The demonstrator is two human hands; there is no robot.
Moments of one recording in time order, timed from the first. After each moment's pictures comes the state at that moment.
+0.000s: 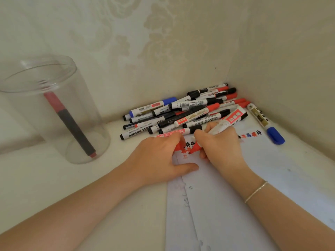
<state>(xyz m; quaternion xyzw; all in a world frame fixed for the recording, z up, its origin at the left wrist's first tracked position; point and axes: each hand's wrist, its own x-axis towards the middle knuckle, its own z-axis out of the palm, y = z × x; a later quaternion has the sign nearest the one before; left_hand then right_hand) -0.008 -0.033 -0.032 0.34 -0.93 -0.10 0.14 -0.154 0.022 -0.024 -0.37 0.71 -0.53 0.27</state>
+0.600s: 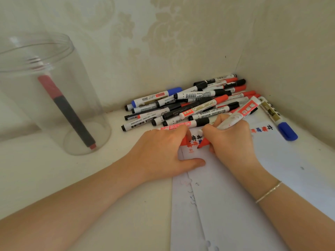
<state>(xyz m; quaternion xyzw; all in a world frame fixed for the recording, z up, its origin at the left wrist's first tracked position) -0.007 -0.033 -0.031 0.34 -0.93 -0.07 0.12 -0.154 0.023 -0.028 -0.41 0.73 -0.51 0.19</state>
